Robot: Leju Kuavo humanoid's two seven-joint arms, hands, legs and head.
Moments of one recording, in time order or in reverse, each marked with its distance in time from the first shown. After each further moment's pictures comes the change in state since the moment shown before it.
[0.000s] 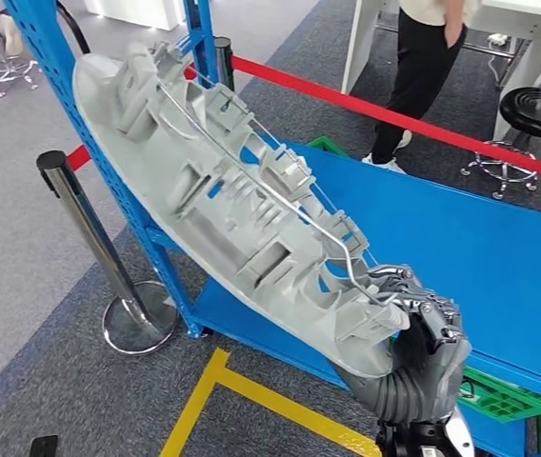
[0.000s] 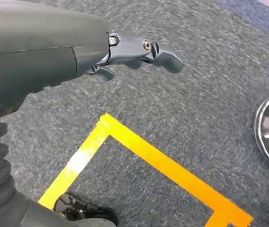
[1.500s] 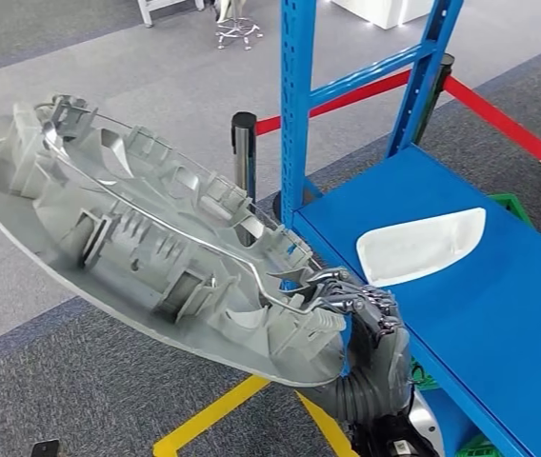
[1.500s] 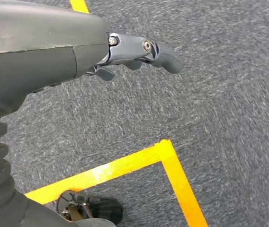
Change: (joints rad) left arm -0.002 0.007 -0.023 -0.001 -0.002 0.004 0.018; right arm -0.061 -0.005 0.094 0.028 -0.053 0.077 0.042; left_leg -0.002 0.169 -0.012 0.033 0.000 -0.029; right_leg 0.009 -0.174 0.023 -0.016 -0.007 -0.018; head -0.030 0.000
